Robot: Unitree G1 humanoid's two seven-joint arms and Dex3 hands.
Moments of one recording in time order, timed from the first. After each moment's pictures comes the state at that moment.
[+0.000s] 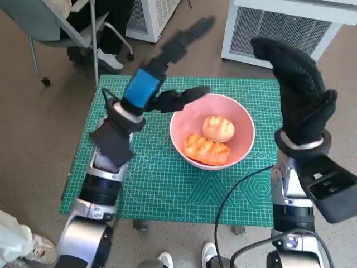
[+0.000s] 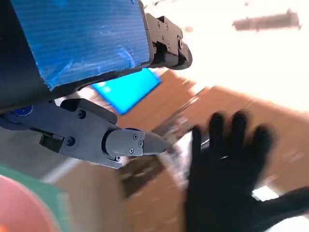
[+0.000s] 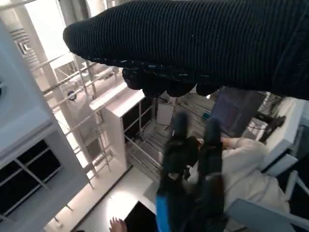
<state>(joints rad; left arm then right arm) -0.81 0.14 -0.03 0.43 -0.07 -0.53 -0.31 -0.71 -0.15 -0.12 0.33 0.23 -0.75 0.33</state>
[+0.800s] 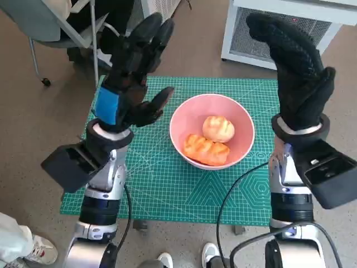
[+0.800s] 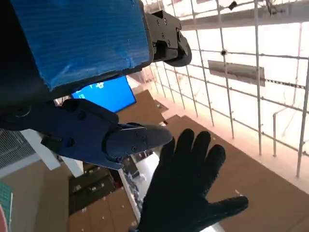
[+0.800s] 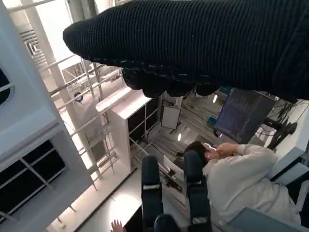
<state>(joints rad) -0.65 0.11 0.05 0.24 -0.24 -0.51 -0.34 -0.81 -0.15 -0.12 0.40 0.19 -0.76 0.30</state>
